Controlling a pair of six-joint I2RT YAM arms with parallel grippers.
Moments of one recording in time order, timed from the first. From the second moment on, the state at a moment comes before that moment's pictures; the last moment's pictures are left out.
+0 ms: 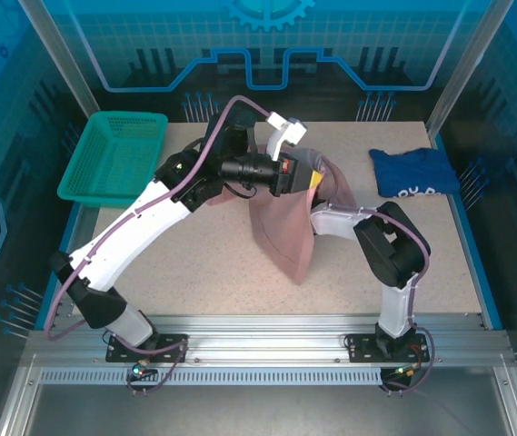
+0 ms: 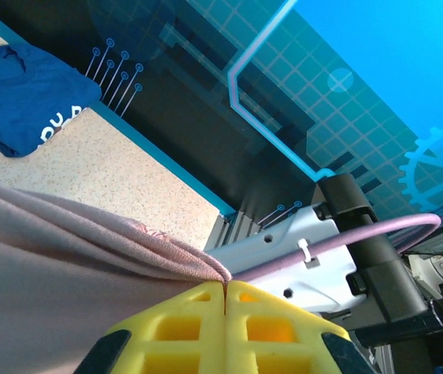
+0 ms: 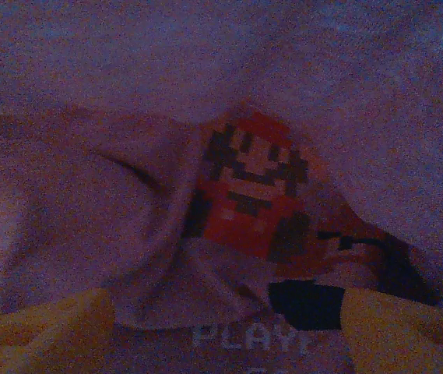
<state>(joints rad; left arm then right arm) -0.75 1.58 1.83 -0.61 0.63 -0.45 0.62 1.92 1.16 0.06 0.45 0.16</state>
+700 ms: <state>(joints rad) -0.75 1.55 1.98 -0.60 0.64 -0.46 0.60 2.11 1.49 -0.37 0.34 0.14</state>
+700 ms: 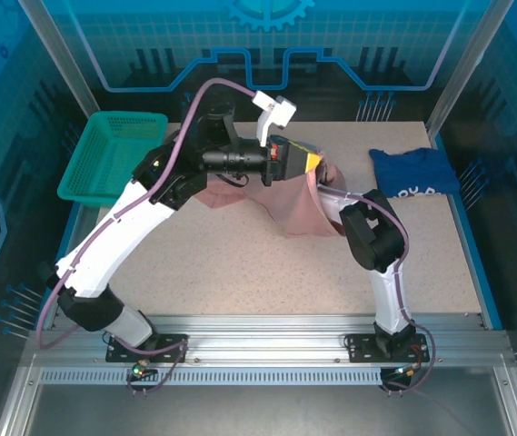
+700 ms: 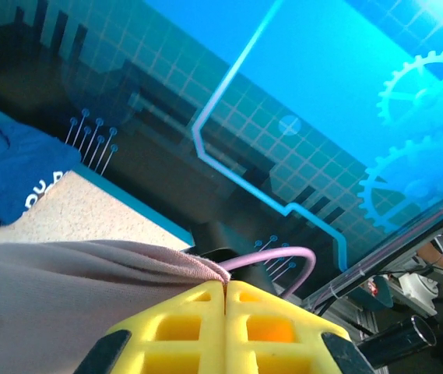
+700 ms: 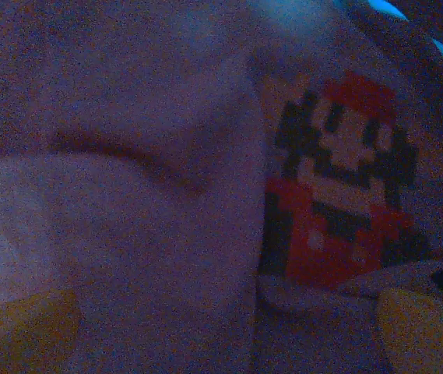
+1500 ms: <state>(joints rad) -0.30 1.44 1.70 -0.54 0.28 -0.51 0.57 1.96 1.34 -0.47 0.08 0.06</state>
